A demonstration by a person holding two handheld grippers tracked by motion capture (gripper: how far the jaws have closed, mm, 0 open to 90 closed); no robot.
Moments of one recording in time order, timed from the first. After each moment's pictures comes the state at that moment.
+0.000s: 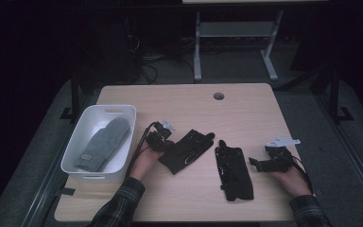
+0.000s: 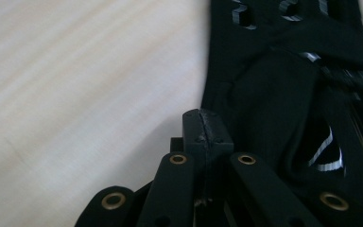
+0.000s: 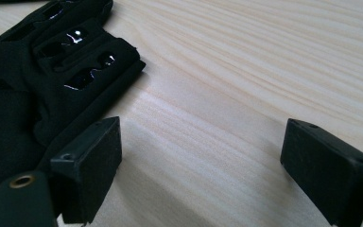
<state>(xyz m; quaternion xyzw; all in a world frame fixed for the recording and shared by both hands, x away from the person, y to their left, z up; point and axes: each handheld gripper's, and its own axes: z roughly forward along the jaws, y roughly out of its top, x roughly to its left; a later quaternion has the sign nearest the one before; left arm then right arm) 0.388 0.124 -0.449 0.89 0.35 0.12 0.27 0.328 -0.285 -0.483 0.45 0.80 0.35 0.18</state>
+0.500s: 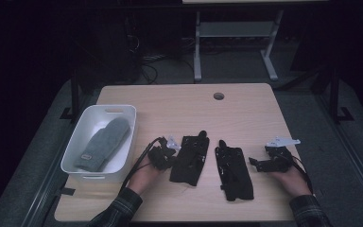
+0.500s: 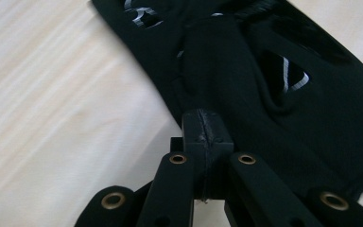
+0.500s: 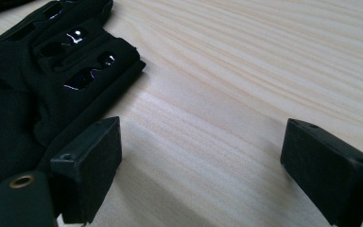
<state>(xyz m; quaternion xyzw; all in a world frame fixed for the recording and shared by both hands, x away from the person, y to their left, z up) 0.335 0.113 -0.449 0.92 0.27 0.10 0.26 0.328 -0.285 -0.483 0.45 0.80 0.35 0.18</state>
